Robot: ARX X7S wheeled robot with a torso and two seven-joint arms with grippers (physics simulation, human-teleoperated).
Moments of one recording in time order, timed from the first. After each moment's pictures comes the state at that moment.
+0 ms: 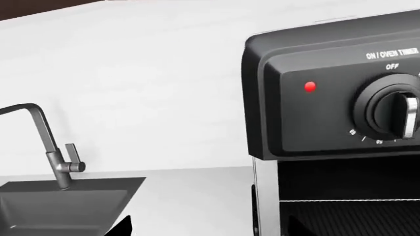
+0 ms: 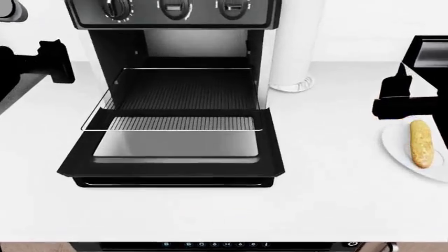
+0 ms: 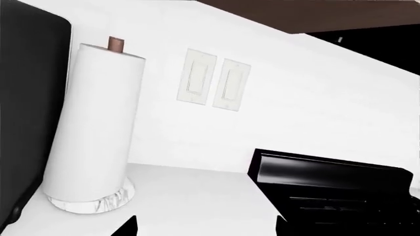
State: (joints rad) left arm -1.08 -0.57 -0.06 0.27 -0.37 -1.33 0.02; right arm 0.87 0.63 0.17 -0.70 0.75 1.50 0.45
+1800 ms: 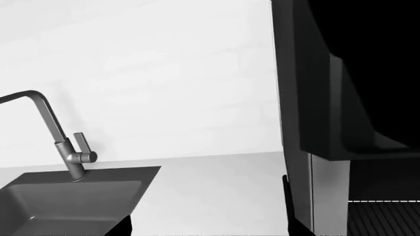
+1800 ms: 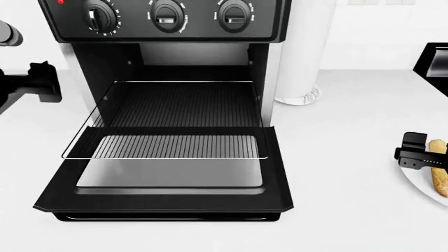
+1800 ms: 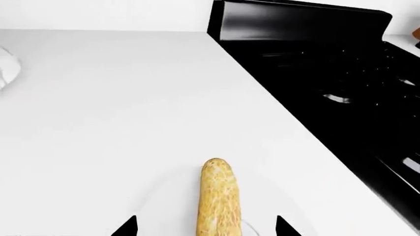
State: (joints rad) left arm -0.99 -0.66 -0.05 0.25 -0.37 -1.30 0.02; right arm 0.70 0.72 0.25 -0.29 0.92 1.50 0.69
